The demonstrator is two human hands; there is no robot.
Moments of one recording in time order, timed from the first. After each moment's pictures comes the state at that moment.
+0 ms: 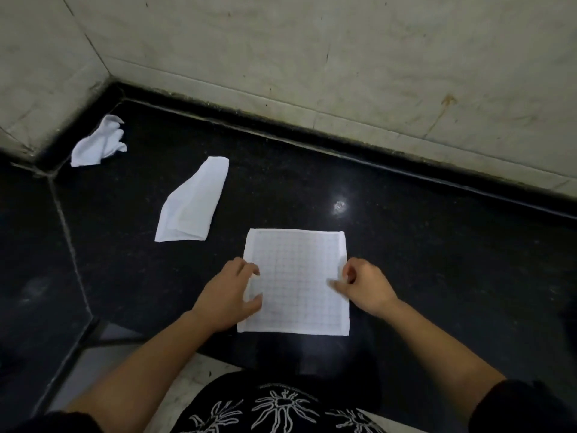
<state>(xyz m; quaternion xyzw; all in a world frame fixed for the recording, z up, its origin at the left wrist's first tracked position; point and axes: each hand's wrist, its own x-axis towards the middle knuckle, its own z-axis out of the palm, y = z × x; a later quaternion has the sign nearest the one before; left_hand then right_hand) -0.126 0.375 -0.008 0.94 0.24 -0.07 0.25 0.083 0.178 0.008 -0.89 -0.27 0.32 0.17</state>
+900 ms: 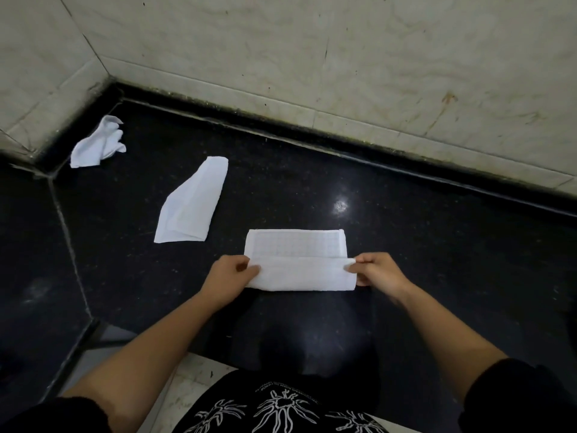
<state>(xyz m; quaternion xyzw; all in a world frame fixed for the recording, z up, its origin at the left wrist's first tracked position) -0.106 0.388 -0.014 0.78 0.39 -0.01 0.49 0.115 0.173 0.000 -0.78 -0.09 0.45 0.42</state>
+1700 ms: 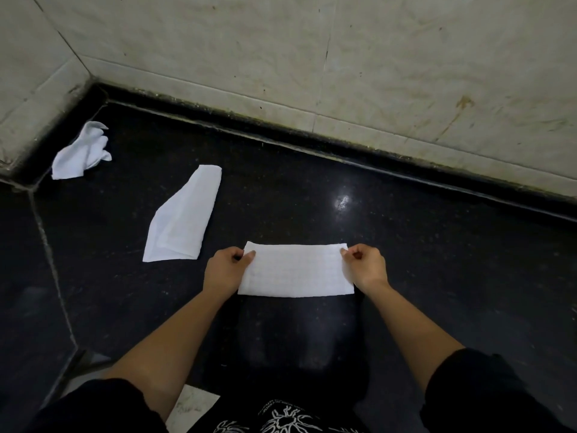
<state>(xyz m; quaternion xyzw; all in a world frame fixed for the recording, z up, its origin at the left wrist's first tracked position) -0.051 0.426 -0.046 0.75 0.51 0.00 0.41 0.136 0.231 -0.032 -0.89 -0.07 0.28 0.35</state>
